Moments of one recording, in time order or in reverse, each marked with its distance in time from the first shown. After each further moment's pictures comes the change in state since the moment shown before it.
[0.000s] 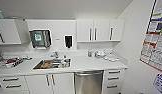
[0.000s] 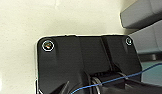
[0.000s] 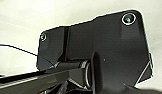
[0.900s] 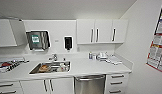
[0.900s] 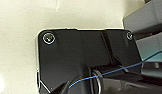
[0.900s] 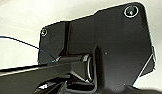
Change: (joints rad) left arm 0.030 -0.002 0.000 0.000 0.007 0.000; right arm -0.023 0.008 -0.001 0.000 -0.009 0.001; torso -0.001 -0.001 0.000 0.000
